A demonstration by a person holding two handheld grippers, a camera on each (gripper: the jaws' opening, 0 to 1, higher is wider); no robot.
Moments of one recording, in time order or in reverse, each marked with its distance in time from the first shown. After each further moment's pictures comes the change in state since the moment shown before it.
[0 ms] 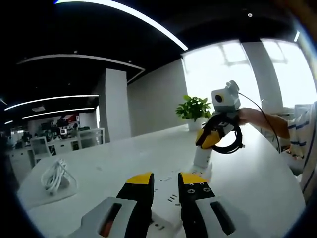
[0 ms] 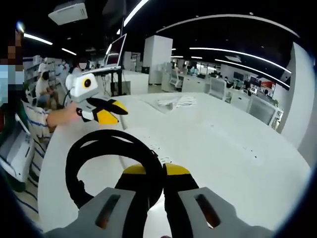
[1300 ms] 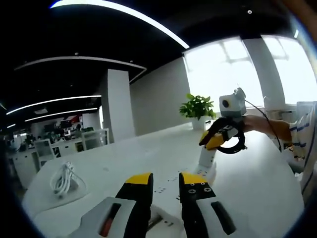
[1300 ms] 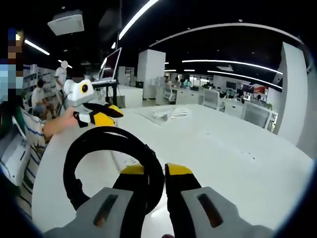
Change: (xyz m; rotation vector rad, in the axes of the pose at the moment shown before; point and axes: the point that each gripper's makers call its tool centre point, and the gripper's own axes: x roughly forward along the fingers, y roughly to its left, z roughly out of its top) left arm -0.014 0.011 0.009 0.021 0.017 0.030; right arm -0.001 -0.001 0.004 0.029 -0.135 -0.065
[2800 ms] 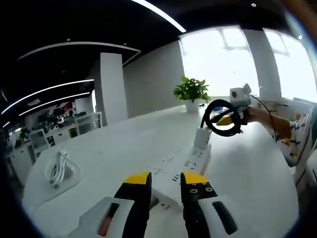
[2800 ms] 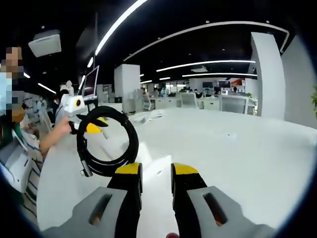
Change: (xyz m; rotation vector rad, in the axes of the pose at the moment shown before) left arm -0.004 -0.004 -0.033 -0.021 0.191 -0.056; right arm -0.071 -0.026 -0.052 0.197 -0.084 -0.161
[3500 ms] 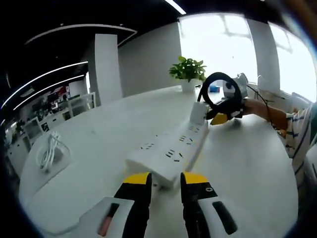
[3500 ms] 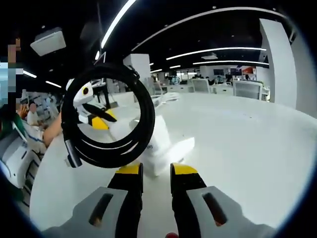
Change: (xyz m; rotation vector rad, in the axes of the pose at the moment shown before) left arm 0.008 -0.004 -0.037 -0.006 0.167 -0.040; right arm 0.047 0.034 -0.033 0.011 0.086 0.121
